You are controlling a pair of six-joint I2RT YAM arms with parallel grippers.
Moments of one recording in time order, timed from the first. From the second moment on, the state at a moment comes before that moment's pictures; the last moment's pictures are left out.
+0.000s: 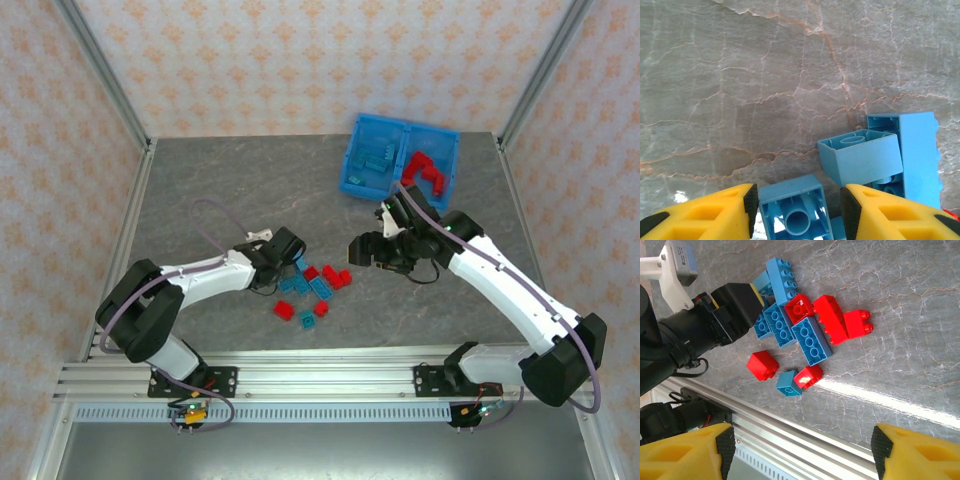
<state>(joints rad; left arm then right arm) -0.65 1.56 0.83 -0.45 -0.28 -1.06 0.61 1.24 1.19 -1.01 -0.34 0.65</state>
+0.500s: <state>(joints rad) -0.65 1.58 0.80 -0.49 -0.24 -0.97 0.61 1.23 1.19 -1.01 -0.34 0.67</state>
